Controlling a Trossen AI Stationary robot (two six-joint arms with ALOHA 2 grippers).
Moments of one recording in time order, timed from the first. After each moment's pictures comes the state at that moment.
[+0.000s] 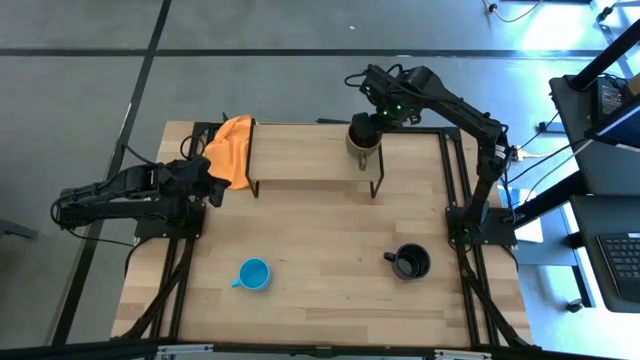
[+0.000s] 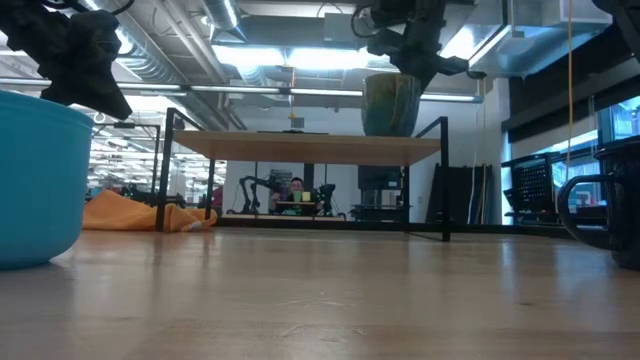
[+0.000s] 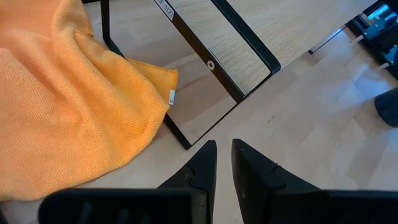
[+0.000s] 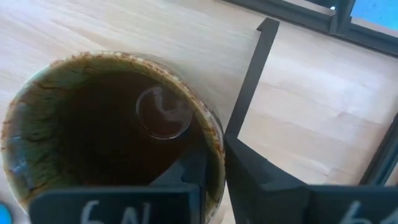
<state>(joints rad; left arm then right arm) 0.21 0.35 0.56 -0.93 -0.25 -0.75 -0.55 1.83 2.04 -1.52 0.03 0.69</state>
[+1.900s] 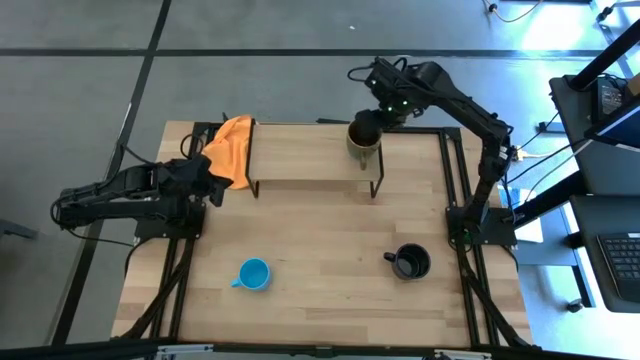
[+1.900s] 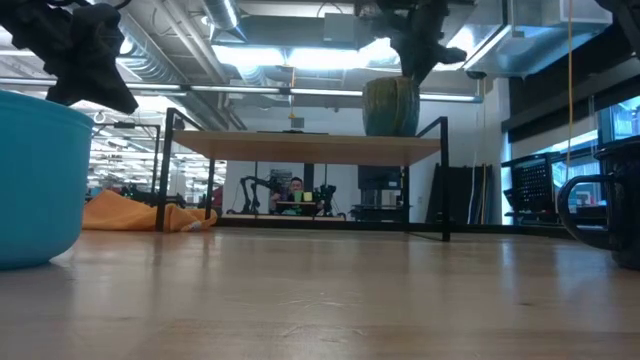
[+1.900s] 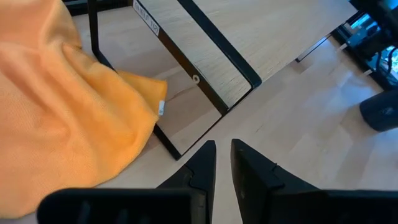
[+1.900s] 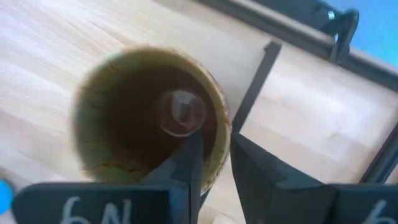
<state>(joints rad) 0.21 0.35 0.56 -0.88 -0.24 -0.73 -0.56 1.82 2.12 -1.54 0.04 0.58</state>
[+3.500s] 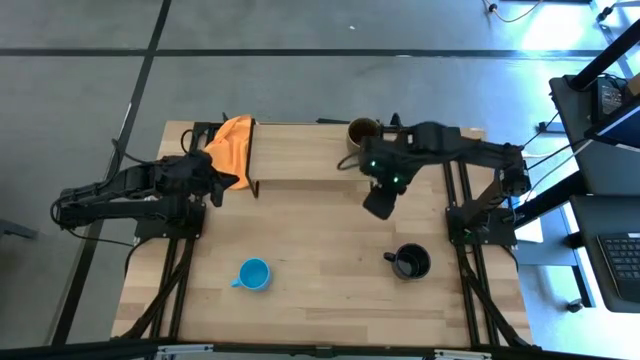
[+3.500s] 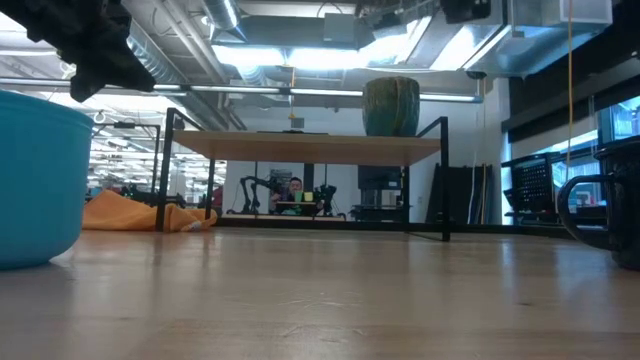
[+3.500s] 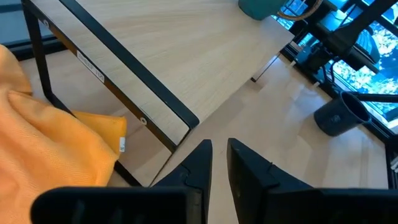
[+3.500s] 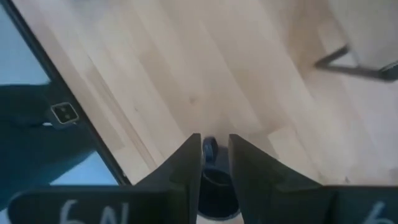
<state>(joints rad) 0.21 0.35 0.56 -0.72 -0.19 -0.62 -0.04 1.67 1.92 -1.56 -0.20 0.55</state>
